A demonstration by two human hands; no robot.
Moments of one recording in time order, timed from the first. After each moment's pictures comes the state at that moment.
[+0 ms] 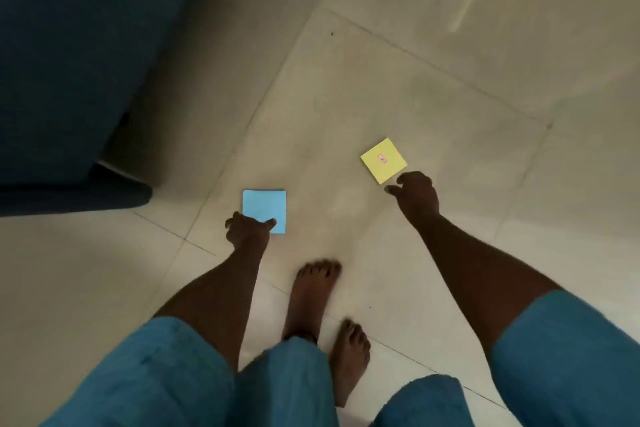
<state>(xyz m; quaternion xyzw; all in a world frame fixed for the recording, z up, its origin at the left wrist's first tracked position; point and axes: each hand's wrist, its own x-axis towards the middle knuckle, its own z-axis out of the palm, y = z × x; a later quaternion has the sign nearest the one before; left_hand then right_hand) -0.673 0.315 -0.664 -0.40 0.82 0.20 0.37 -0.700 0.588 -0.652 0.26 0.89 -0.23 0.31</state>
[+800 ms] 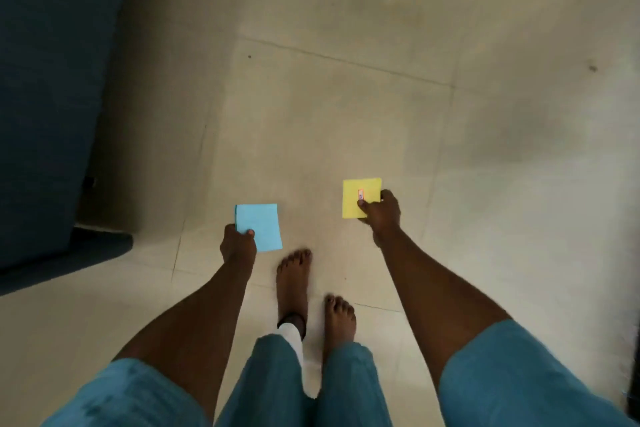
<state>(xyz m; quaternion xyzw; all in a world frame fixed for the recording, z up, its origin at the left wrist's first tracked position) -0.663 0.365 -0.584 -0.36 0.83 0.29 0.32 -0.627 0.601 -0.588 0.60 0.57 -0.55 0.12</state>
